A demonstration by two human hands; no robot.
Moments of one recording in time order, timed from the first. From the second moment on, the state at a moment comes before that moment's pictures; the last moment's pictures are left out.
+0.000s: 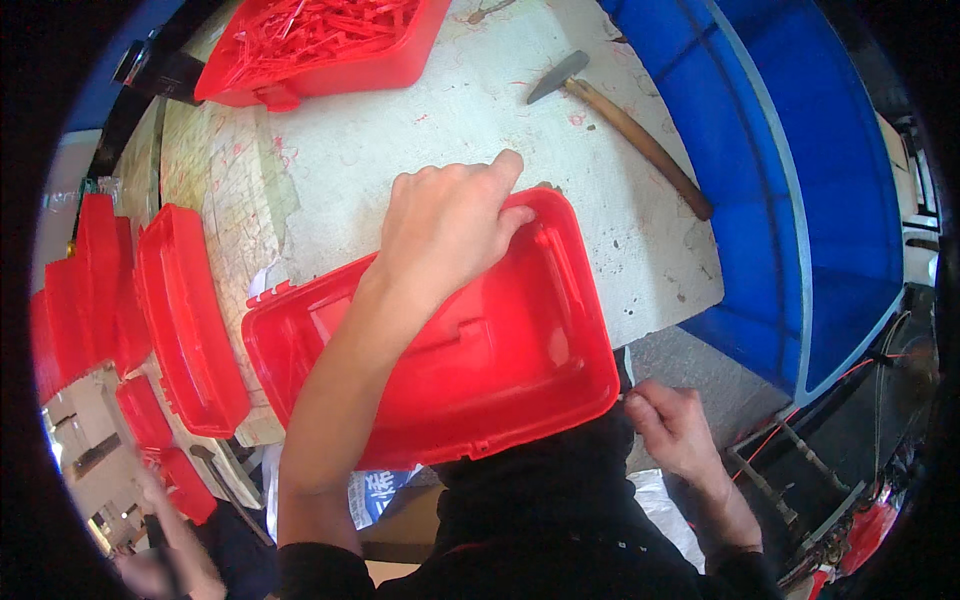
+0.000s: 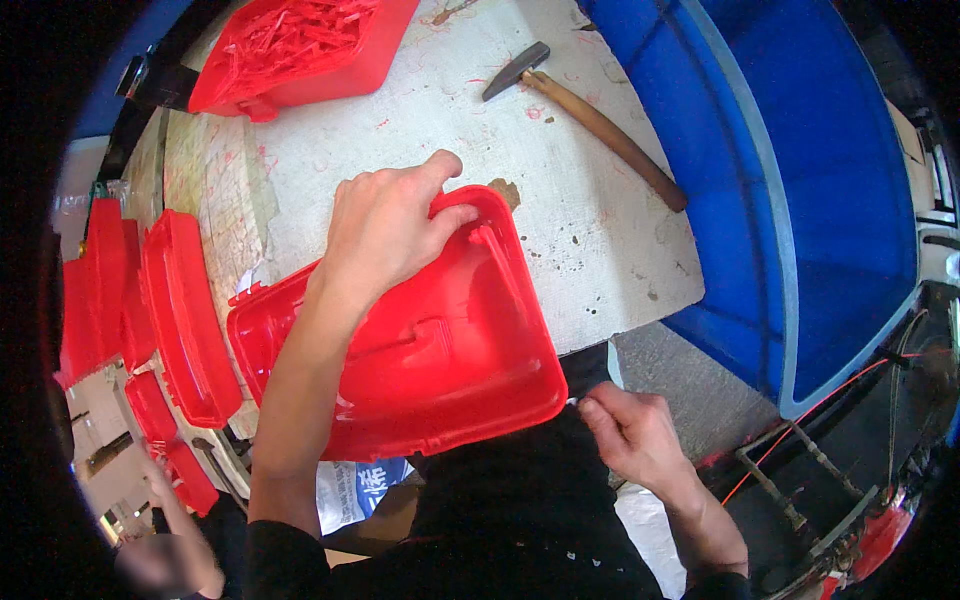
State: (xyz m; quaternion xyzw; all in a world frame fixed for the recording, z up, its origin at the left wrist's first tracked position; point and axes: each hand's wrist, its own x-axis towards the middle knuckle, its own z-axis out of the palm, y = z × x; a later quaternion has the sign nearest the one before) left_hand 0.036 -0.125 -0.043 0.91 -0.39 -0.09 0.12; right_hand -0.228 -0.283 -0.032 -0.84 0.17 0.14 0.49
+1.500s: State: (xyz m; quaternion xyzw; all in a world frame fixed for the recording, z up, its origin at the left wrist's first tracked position) left_hand 0.044 -0.109 -0.052 0.87 -0.43 -0.07 0.22; right_hand -0.172 -0.268 0.004 -0.86 0.28 0.04 0.43
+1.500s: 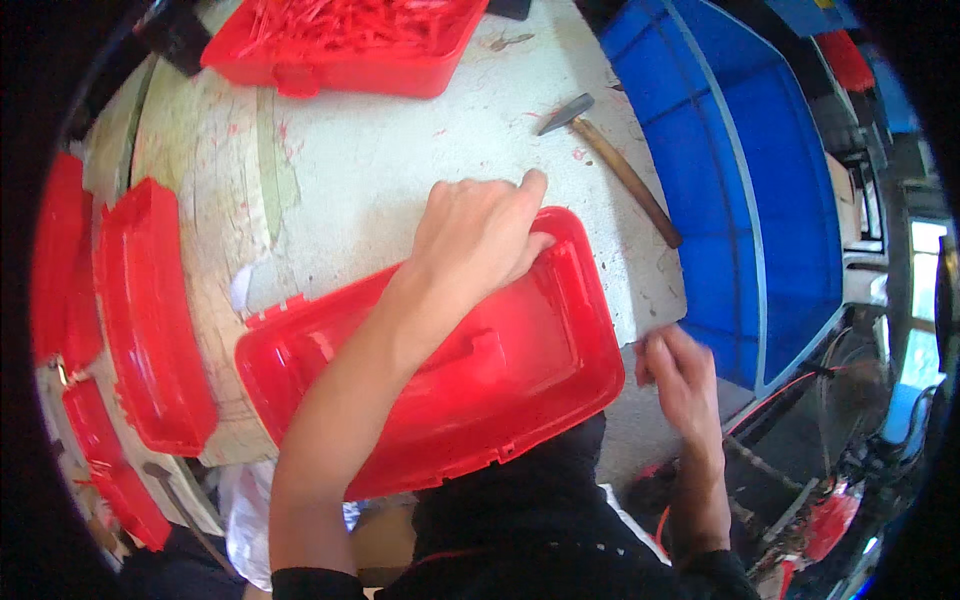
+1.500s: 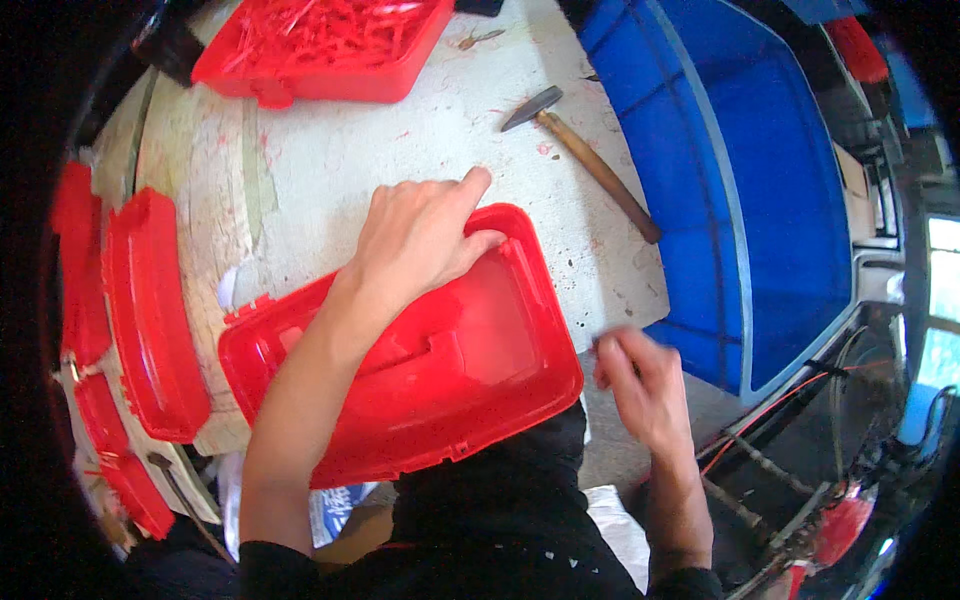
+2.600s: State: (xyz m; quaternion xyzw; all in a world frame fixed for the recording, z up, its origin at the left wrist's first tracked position) left_hand 0.020 -0.127 -0.047 0.93 -0.35 -0.03 0.11; right_hand -0.152 -0.301 -0.067 -0.71 0.20 0.09 0.67
